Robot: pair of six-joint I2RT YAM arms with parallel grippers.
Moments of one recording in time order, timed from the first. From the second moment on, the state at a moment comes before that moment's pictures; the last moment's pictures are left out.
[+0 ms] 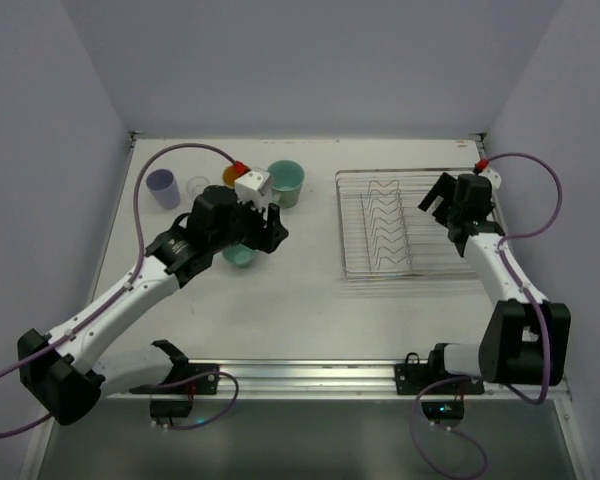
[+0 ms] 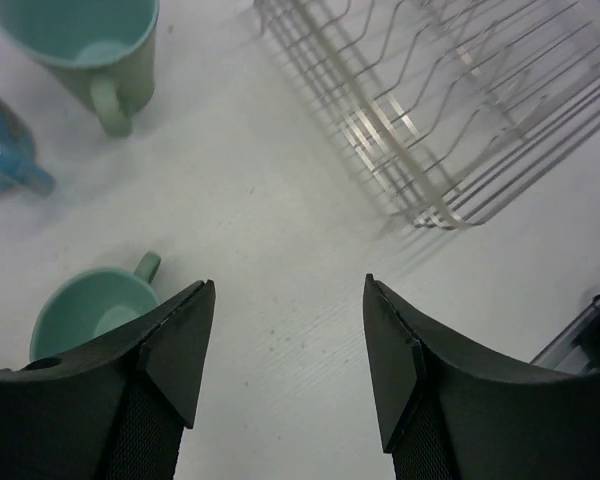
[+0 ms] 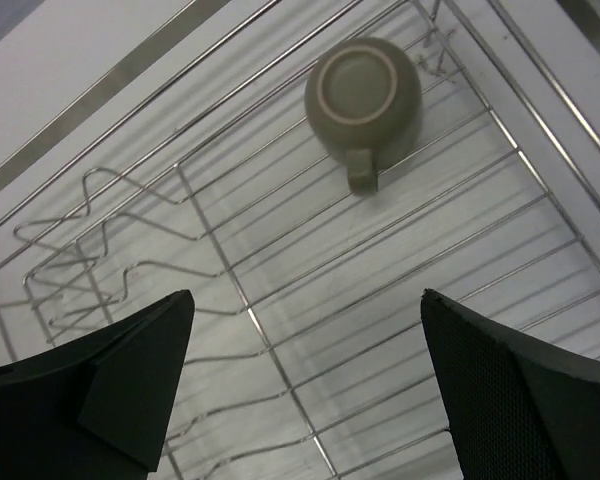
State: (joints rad) left arm -0.64 1.17 1.03 -0.40 0.06 -0.23; right arm -0.04 1.28 0.85 -0.19 0.17 0.49
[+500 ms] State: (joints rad) left arm -0.64 0.94 0.91 -0.24 0.18 -0.18; right arm -0.13 1.77 1.21 -0.23 0.21 0.42
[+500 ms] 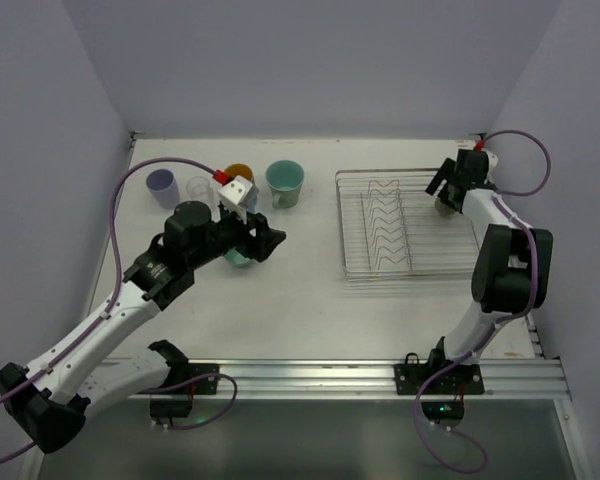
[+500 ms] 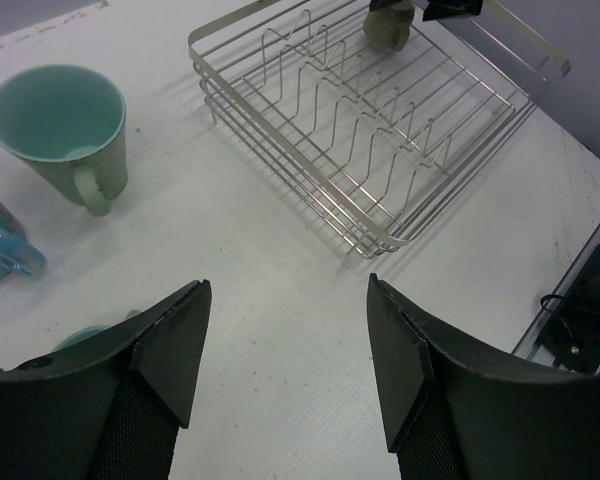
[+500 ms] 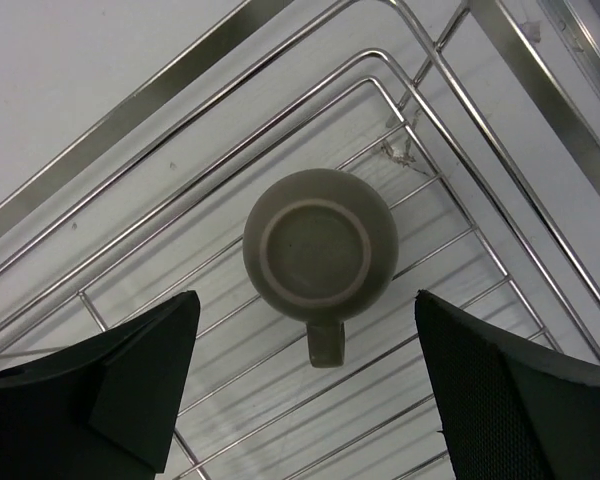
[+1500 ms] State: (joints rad) left arm -0.66 0.90 0.90 -0.22 0.21 -0.18; right arm -0.14 1.92 1.38 -0.39 0.27 0.32
